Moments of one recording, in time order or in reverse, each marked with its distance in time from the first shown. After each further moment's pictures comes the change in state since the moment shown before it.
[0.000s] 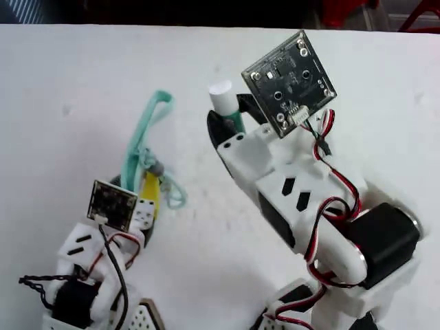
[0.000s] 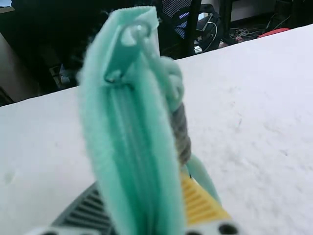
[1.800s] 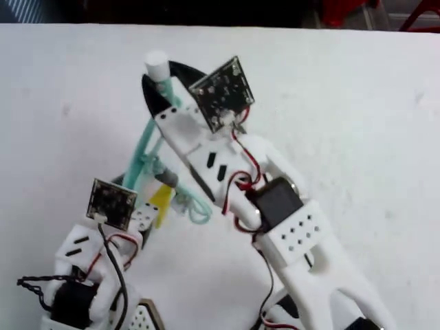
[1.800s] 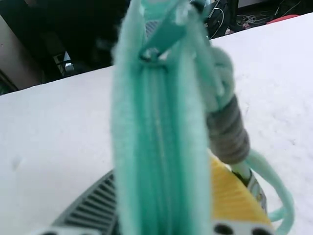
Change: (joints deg) left arm -1.5 0.0 -0.3 3.1 -0.5; right arm -6.2 -8.4 57.5 -70.5 -4.5
